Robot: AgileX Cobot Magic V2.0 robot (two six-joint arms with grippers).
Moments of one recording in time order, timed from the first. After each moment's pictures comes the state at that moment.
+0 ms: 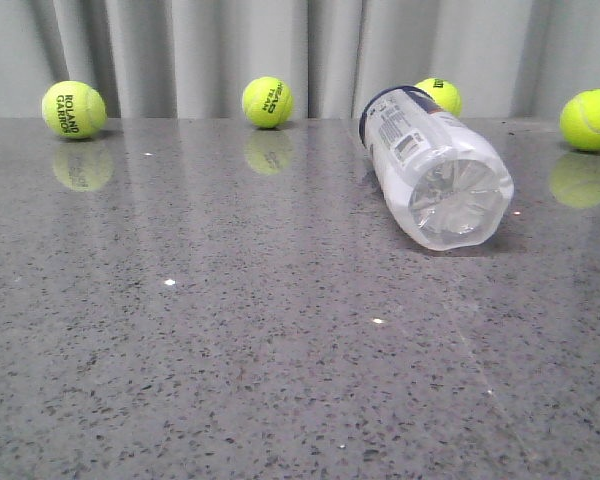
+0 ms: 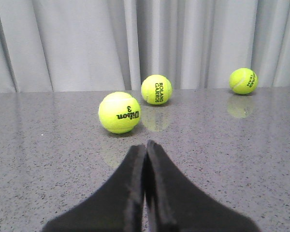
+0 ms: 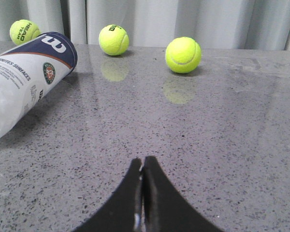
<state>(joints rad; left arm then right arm) -0.03 0.00 0.00 -0.06 0.04 0.08 0.09 -0.01 0.03 -0.11 0.14 0.19</state>
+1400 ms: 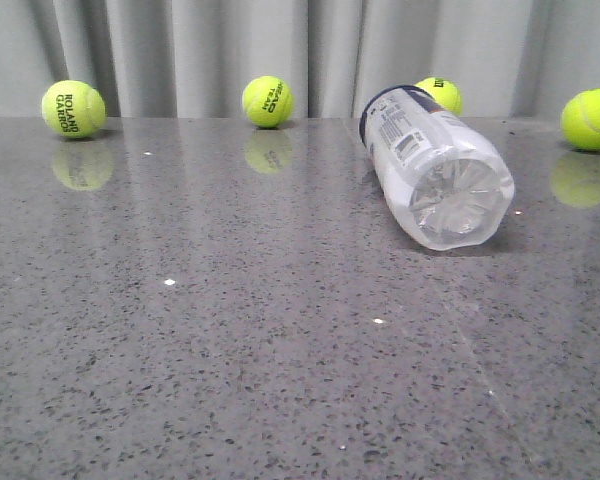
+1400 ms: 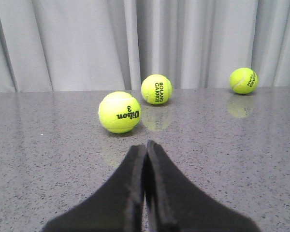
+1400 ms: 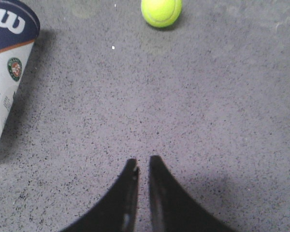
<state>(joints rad) -0.03 0.00 0.00 -0.06 0.04 0.08 0.09 0.69 -0.77 -0.10 0.77 0.19</state>
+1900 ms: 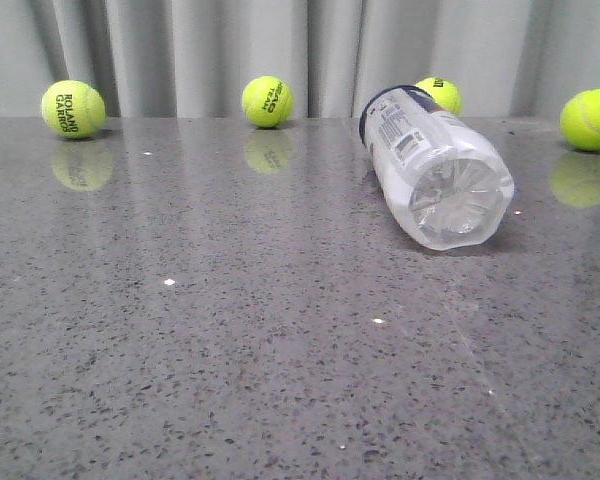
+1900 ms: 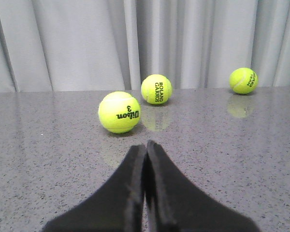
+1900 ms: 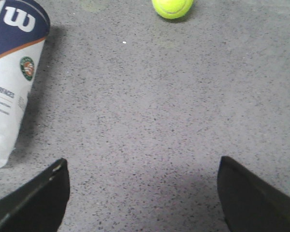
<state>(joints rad) -0.03 0.00 0.00 -0.06 0.04 0.08 0.09 0.71 -0.78 -0.04 0.77 0.19</state>
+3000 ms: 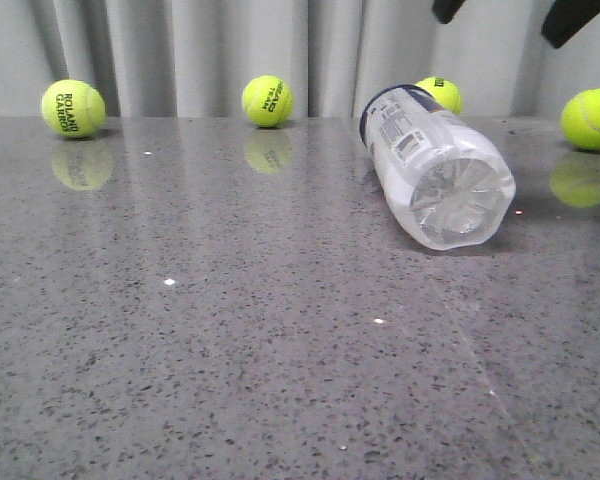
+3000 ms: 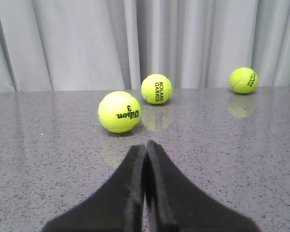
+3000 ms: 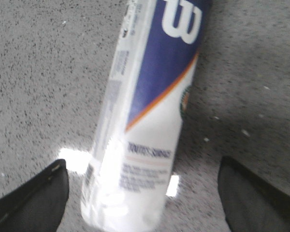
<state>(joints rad) -0.03 0.00 0.00 -0.06 0.04 0.08 0.36 1.53 -1.49 0.18 1.07 0.20</state>
